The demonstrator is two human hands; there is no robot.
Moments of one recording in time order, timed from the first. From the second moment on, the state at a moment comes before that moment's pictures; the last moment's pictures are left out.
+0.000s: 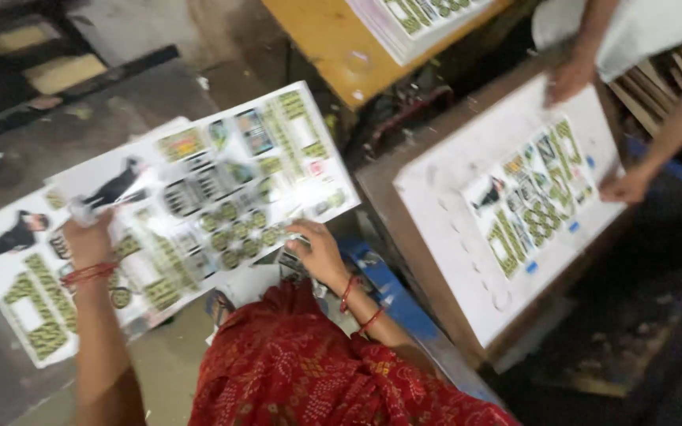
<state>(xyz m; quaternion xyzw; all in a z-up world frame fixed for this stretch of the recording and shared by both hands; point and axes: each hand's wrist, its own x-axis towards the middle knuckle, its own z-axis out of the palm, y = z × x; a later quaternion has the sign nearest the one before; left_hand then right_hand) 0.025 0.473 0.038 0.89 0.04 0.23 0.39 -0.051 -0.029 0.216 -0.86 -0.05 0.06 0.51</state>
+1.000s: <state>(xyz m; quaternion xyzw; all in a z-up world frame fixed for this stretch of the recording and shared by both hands) 0.082 0.682 -0.002 -0.21 0.11 0.02 0.97 -0.019 0.052 0.155 -0.96 -0.08 -0.03 0.25</state>
